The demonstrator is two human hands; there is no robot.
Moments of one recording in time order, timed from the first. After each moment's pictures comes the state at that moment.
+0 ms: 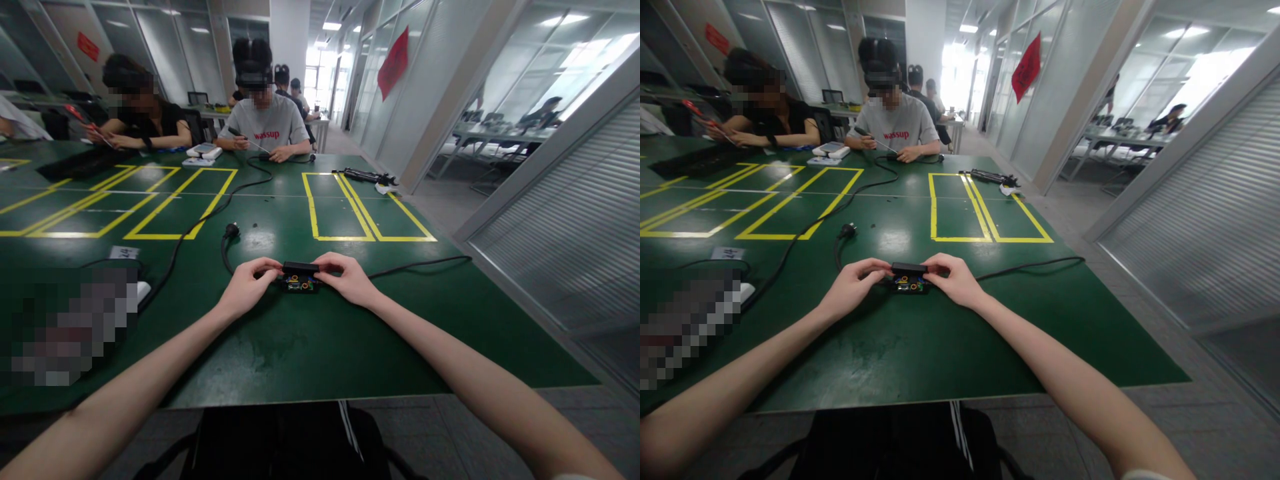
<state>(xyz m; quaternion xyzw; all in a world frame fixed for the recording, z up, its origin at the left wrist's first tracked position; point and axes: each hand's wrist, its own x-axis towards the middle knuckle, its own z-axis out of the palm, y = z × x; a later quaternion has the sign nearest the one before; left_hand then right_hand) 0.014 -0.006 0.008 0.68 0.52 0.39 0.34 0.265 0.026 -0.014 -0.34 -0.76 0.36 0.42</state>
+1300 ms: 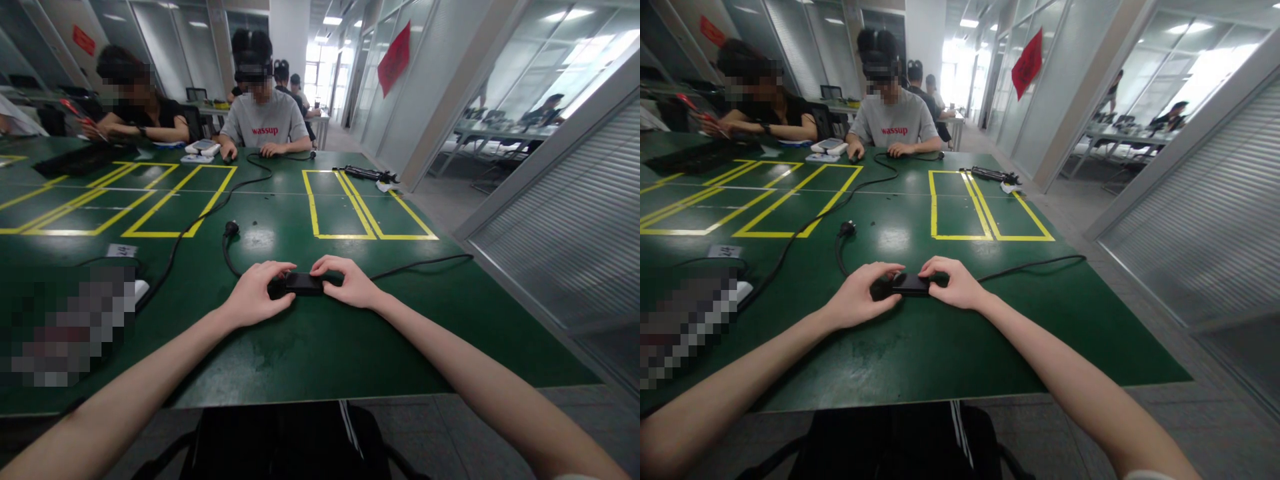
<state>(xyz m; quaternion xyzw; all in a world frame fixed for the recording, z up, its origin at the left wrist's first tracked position) 0.013 -0.015 0.002 0.83 0.43 0.30 0.17 0.270 0.020 -0.009 -0.26 -0.84 0.29 0.38</state>
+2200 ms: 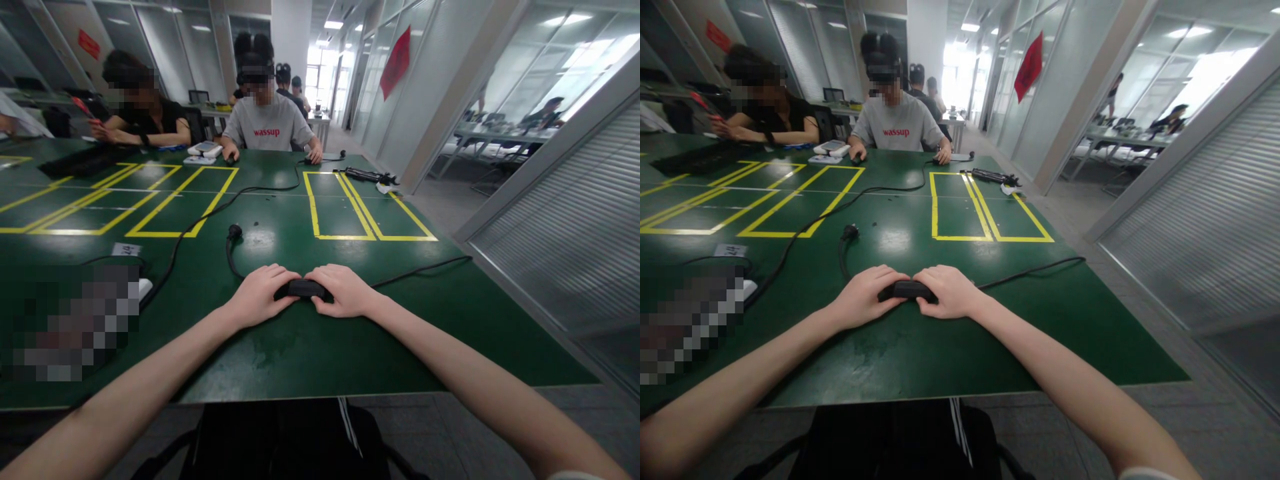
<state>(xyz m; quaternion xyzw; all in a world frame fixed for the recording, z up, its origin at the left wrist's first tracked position) 0.015 -0.012 -0.006 0.90 0.36 0.23 0.06 0.261 0.011 -0.008 -0.24 -0.95 0.05 0.22</state>
